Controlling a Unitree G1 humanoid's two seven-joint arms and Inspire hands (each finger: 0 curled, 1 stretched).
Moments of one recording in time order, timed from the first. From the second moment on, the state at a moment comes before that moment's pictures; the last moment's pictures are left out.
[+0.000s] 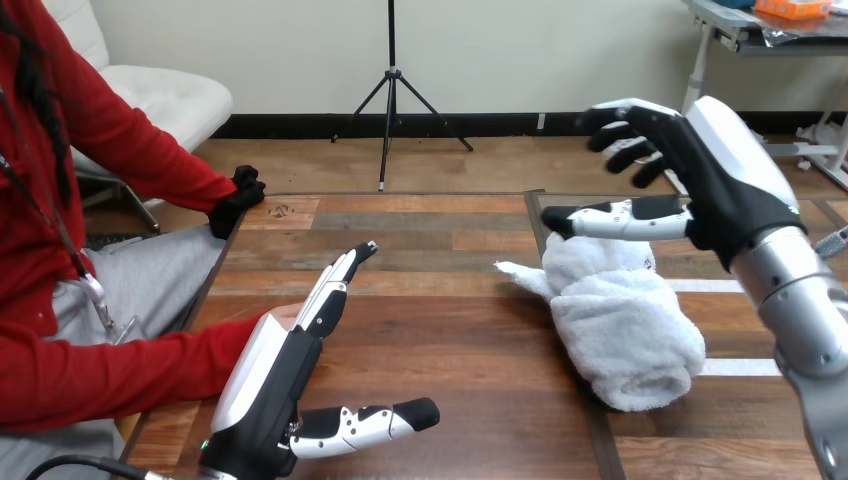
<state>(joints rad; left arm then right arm) 0.10 0.26 -0.10 0.36 0.36 -0.84 0.09 -0.32 -0.52 0.05 -0.04 -0.42 0.19 0.19</state>
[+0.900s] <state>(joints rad) 0.10 0.25 -0.11 0.40 0.34 -0.84 0.07 -0.59 -0.50 0.16 0.59 -0.48 0.24 0.20</state>
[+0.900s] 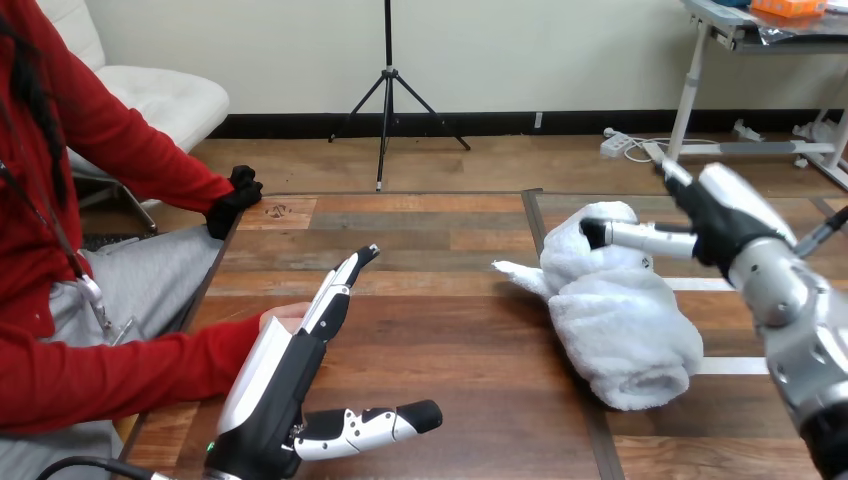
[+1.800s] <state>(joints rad) 0.10 0.21 -0.11 0.40 0.35 -0.84 0.07 -0.80 -0.40 0.32 1.14 -0.57 0.20 0.17</state>
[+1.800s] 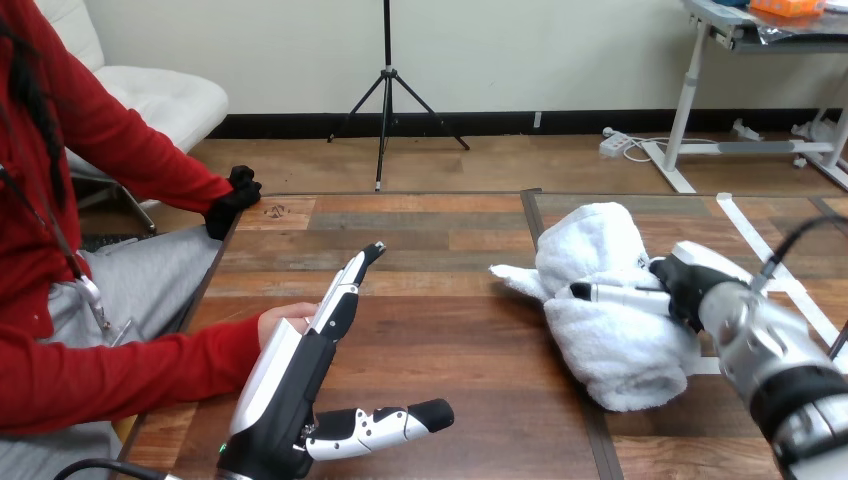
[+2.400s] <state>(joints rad) 0.10 0.19 -0.12 0.40 0.36 -0.87 0.09 -0.92 -0.36 0.42 1.30 -0.64 0.17 0.26</state>
